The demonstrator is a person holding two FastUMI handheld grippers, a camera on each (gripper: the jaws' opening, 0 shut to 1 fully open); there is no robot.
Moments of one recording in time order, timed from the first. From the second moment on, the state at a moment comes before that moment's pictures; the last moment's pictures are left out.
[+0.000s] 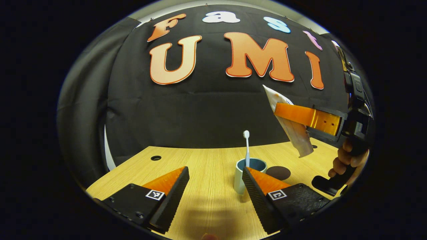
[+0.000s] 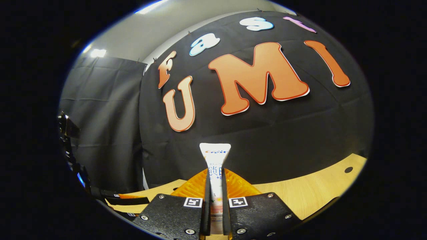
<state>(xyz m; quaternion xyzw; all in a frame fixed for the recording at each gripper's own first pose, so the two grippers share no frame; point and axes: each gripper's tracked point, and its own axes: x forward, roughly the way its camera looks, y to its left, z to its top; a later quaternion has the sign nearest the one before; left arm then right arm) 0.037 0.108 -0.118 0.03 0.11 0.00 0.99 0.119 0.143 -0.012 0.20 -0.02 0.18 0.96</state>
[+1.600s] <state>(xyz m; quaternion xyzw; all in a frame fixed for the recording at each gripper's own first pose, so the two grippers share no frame) 0.035 0.126 -0.173 0.00 0.17 0.02 0.99 0.188 0.197 -0.095 0.16 0.02 0.16 0.97</state>
